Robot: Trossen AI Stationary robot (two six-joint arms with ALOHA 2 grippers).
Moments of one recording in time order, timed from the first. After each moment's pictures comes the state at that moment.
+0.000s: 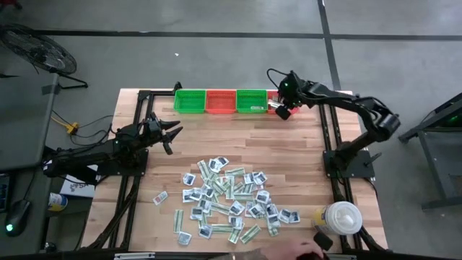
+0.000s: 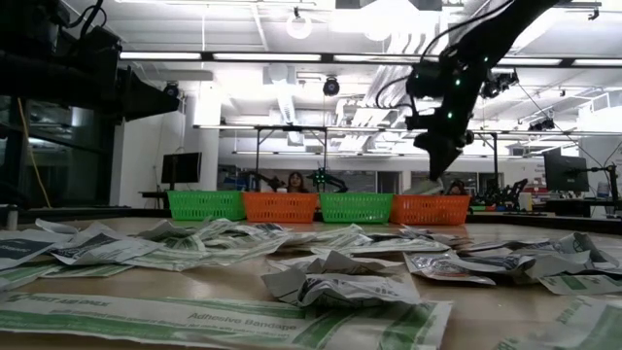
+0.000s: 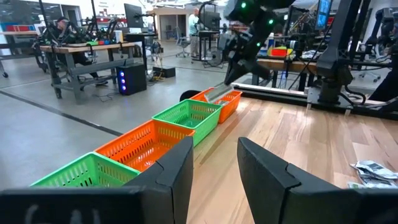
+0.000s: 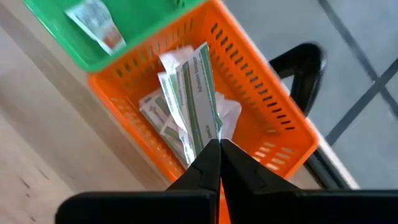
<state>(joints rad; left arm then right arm) 0.26 0.16 0.04 0.15 -0.24 0.00 -0.80 1.52 0.98 -0.54 0.18 -0.17</state>
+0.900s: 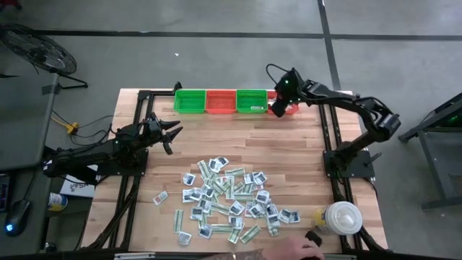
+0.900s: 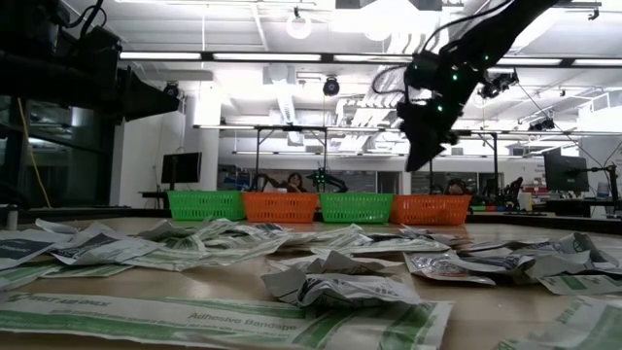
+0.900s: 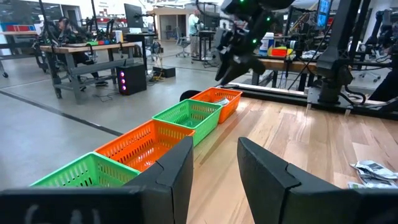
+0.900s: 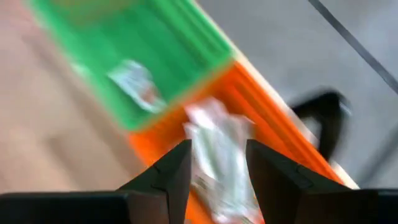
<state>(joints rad) 0.26 0.16 0.04 0.15 -0.24 0.00 -0.78 1.51 0.98 -0.39 0.02 -0.15</state>
